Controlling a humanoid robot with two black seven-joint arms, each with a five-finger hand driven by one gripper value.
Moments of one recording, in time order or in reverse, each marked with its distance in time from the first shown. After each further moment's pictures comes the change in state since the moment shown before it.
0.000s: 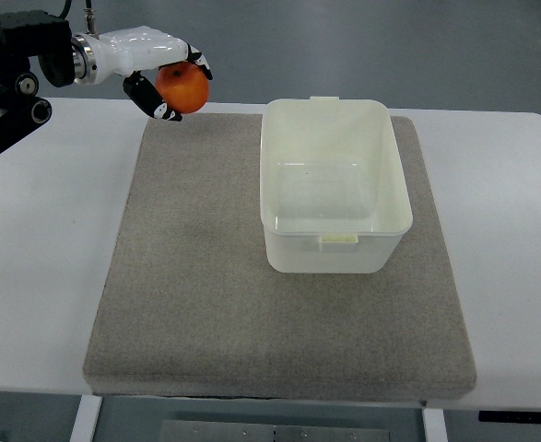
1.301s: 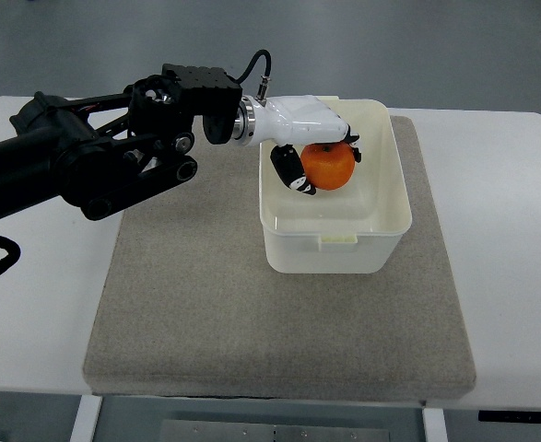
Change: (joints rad) left arm 0.008 -0.381 0.069 -0.017 0.146 -0.017 0.009; right arm 0.000 0.000 0.000 0.000 0.000 0.000 0.000
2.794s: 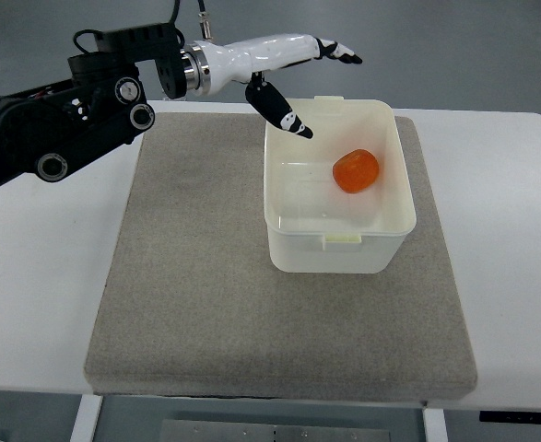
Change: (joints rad) left arm 0.029 0.148 -0.215 0.001 -0.570 0.034 -0.003; right arm 0.000 0.000 0.000 0.000 0.000 0.000 0.000
